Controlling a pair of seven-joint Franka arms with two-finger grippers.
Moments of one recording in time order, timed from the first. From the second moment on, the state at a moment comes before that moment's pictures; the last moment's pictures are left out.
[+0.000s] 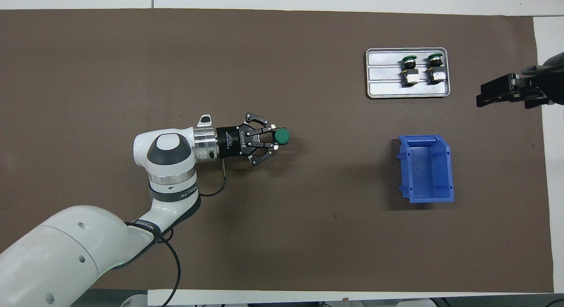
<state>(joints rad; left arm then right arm) -0.40 0.40 -0.14 -2.10 -1.85 2.15 -0.60 1.09 0.10 -1.19 -1.58 0.14 1.58 -0.05</state>
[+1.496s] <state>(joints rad) -0.45 0.40 -0.14 -2.10 -1.85 2.24 -0.56 1.09 0.10 -1.19 -1.58 0.14 1.58 -0.05</state>
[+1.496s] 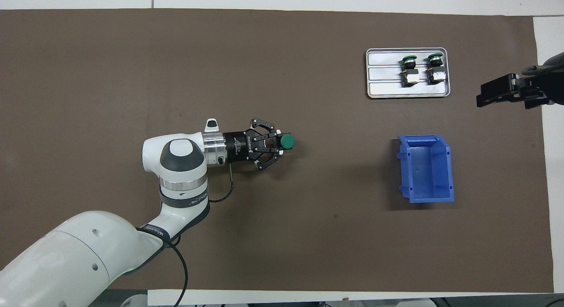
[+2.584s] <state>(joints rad) -0.45 0.42 -0.14 -2.11 -1.86 2.30 -0.55 1.09 0.10 -1.19 -1.58 0.14 1.58 -0.05</state>
